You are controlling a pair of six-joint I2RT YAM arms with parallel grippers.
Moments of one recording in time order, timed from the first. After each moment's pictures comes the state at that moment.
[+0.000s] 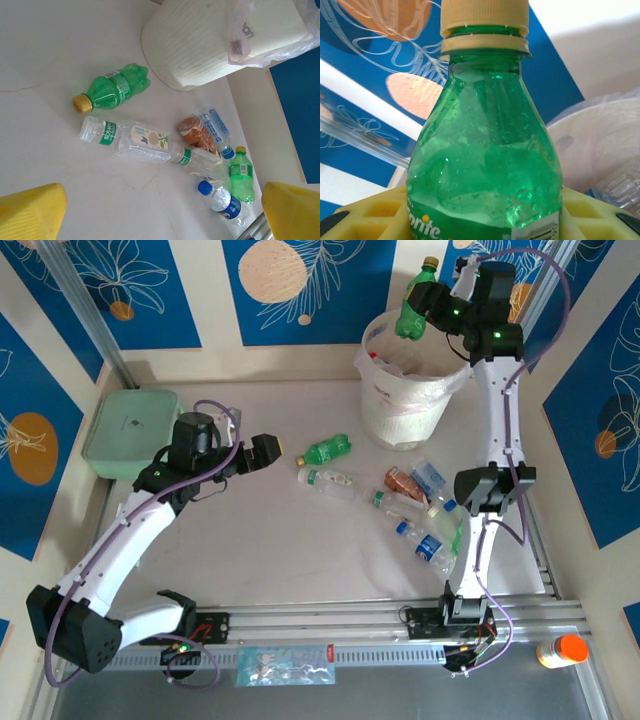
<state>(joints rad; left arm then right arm) -0.39 1.15 1.08 -0.49 0.38 -0.63 -0.01 2.20 2.72 -0.82 -0.52 0.55</state>
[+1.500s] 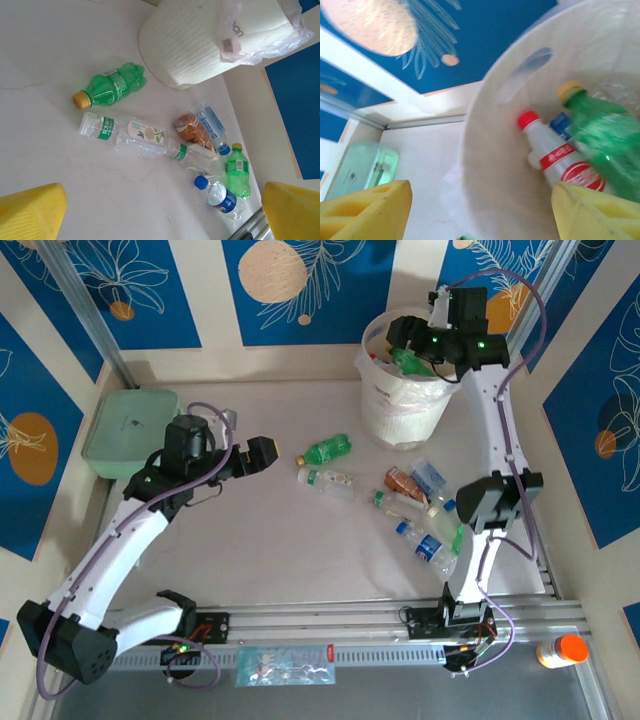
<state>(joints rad) -0.42 1.08 1.10 -0.56 0.36 -0.63 0.10 1.92 2.29 -0.90 -0.37 0.39</state>
